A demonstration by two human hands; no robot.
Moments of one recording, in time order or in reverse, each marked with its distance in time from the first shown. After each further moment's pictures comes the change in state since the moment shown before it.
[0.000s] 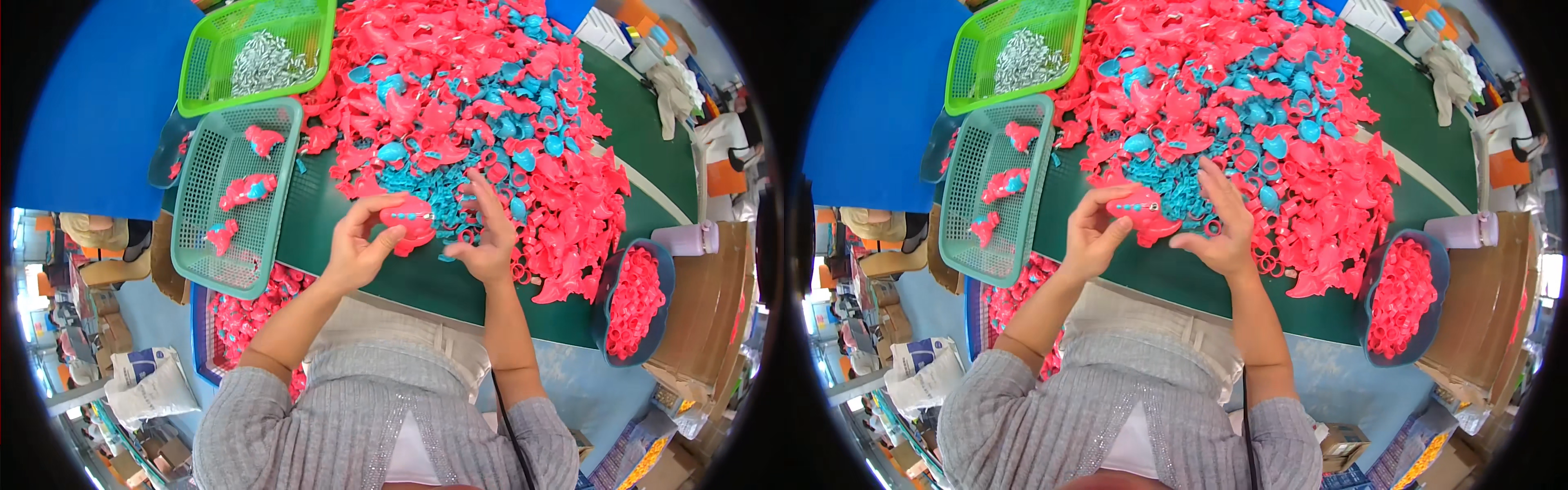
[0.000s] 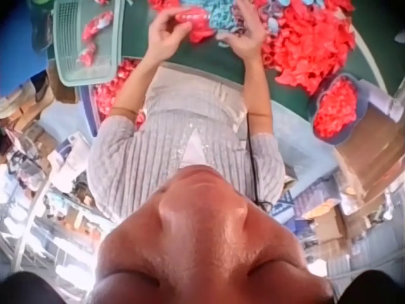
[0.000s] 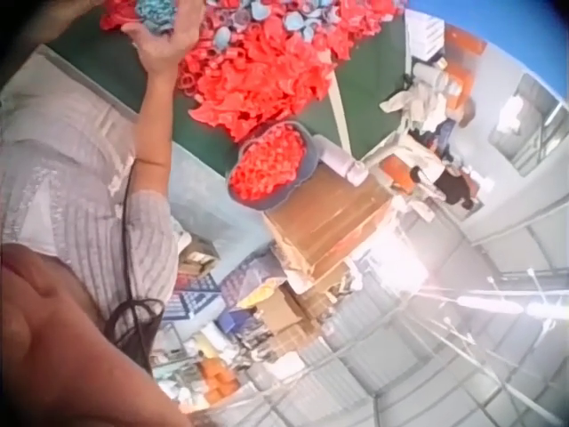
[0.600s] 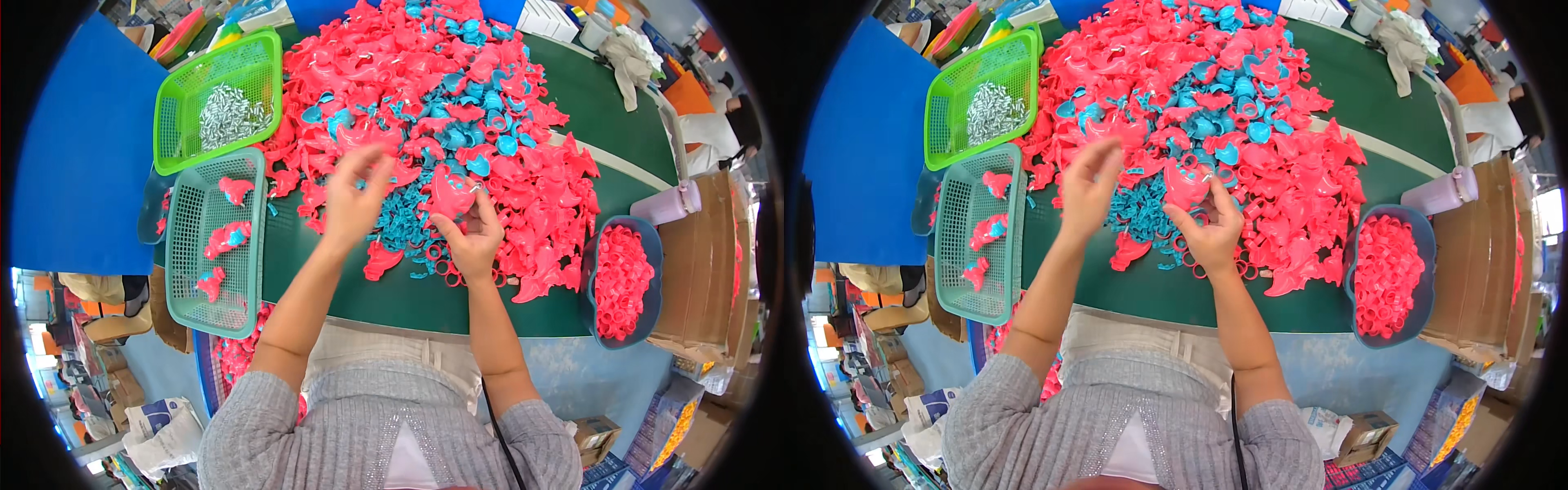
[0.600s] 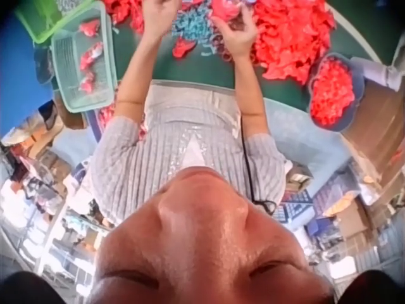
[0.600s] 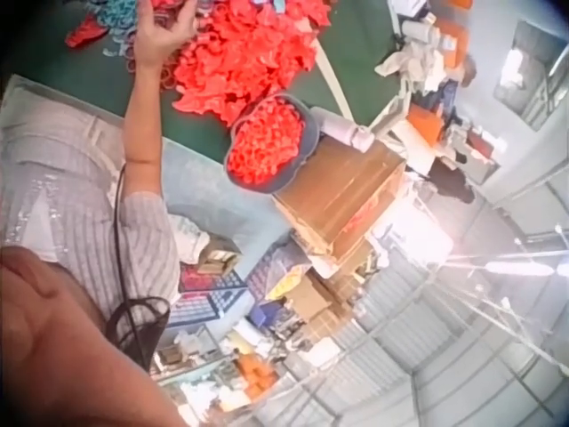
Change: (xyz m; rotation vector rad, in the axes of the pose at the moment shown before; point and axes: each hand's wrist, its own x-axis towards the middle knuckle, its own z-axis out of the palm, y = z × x) left_hand 0.105 -0.009 0.034 0.430 0.142 0.077; right_hand 0.006 0.003 -0.014 0.237 0.445 0.233
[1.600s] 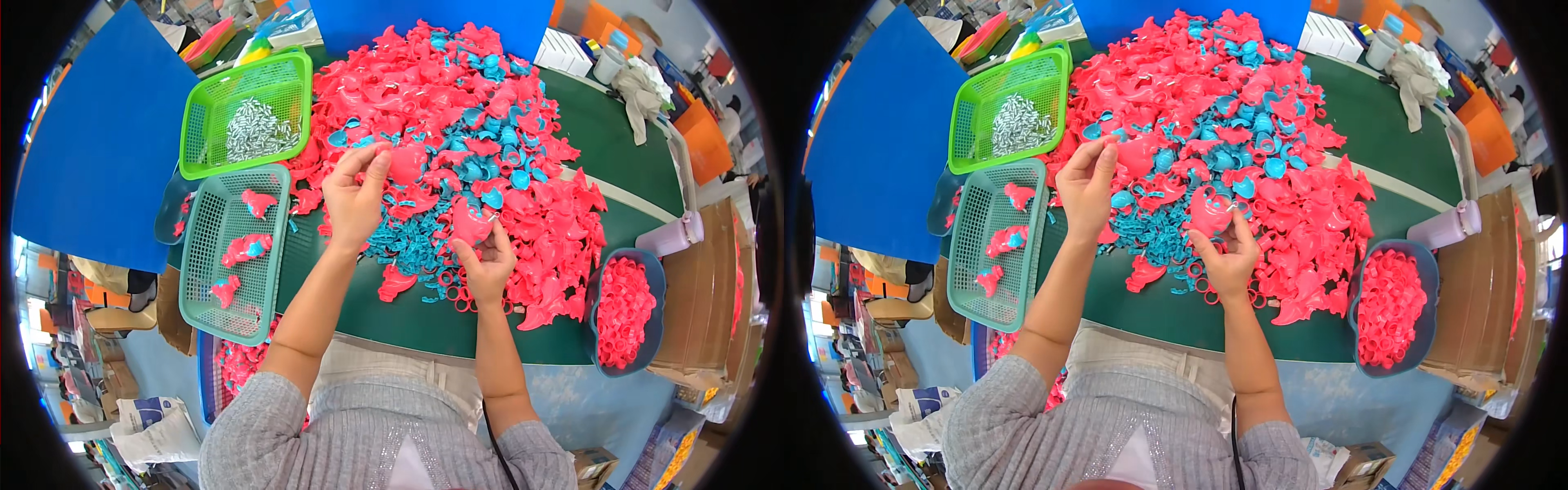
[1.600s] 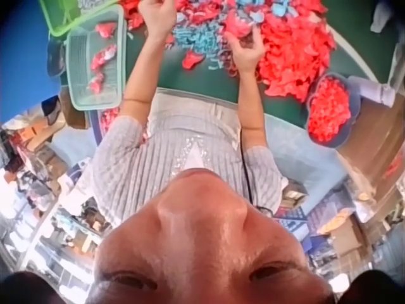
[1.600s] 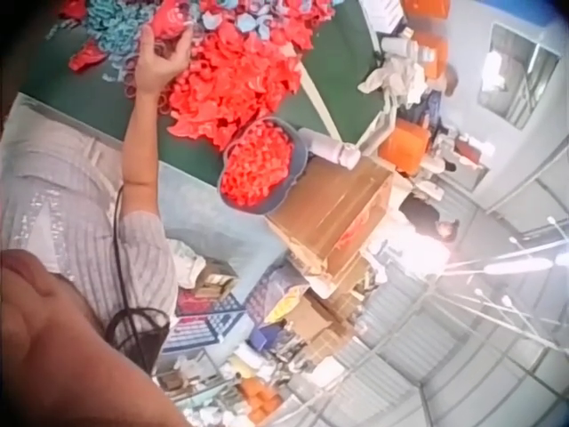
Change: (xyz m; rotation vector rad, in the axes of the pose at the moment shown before) left_hand 0.033 0.033 -0.010 -0.254 0.231 0.158; right_hand 0.003 -0.013 -0.001 0.032 -0.011 0.074
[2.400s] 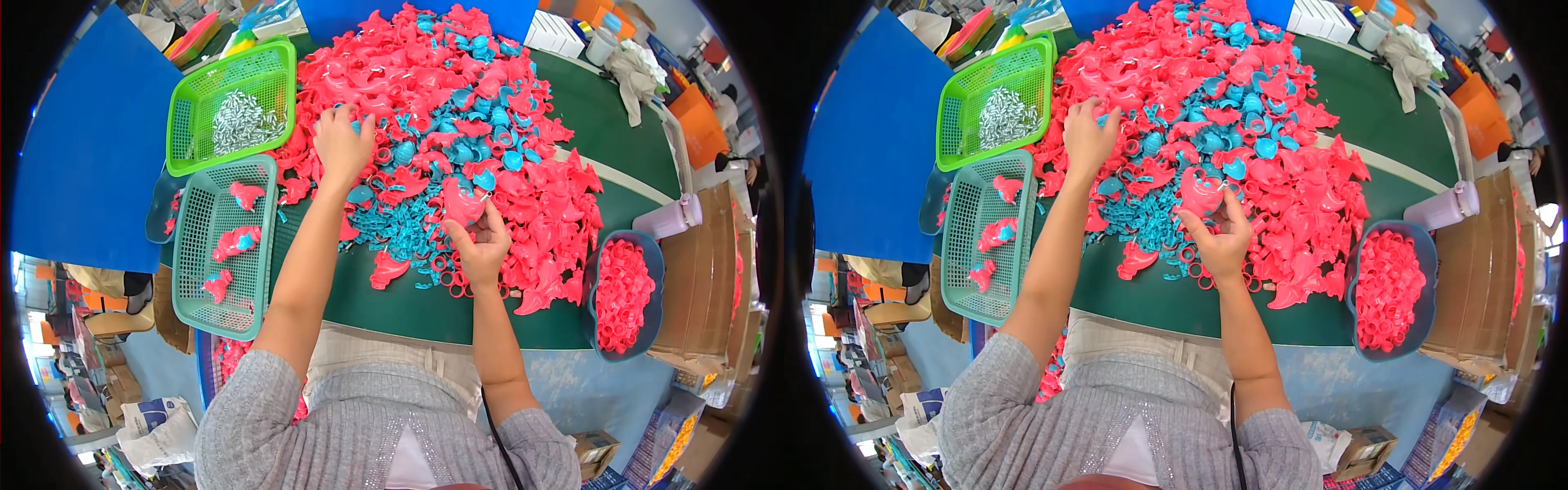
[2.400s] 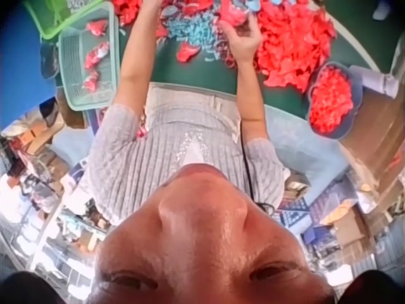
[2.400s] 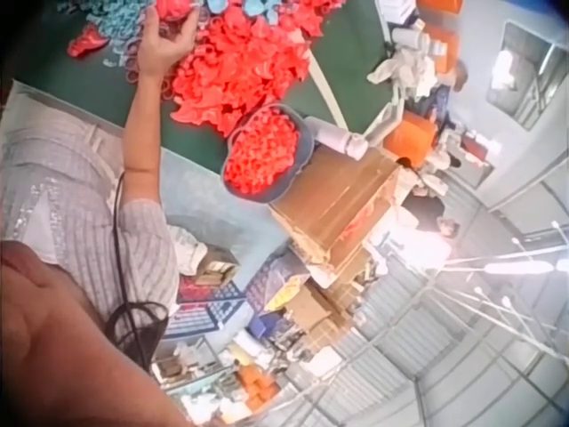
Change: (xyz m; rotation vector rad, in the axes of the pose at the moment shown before) left_hand 0.057 -0.097 -0.004 1.047 0.052 0.240; right_hand 0.004 0.002 -0.001 -0.033 0.003 0.001
